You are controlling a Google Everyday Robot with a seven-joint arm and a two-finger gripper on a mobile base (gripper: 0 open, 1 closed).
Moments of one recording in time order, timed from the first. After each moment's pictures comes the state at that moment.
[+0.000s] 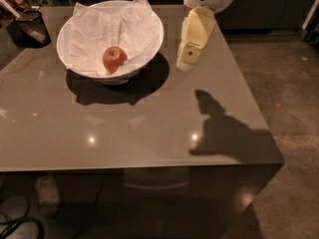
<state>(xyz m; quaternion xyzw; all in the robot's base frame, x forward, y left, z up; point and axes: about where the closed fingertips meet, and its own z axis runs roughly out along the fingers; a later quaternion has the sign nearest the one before) 0.551 -0.068 1.008 -0.64 0.74 0.02 0.20</state>
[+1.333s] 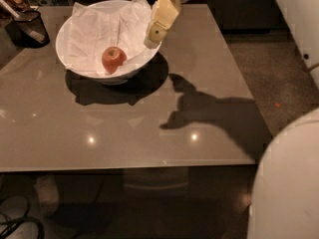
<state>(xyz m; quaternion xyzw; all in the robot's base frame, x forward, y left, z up) 0.617 -0.005 1.008 -0.64 0.72 0.12 0.24</state>
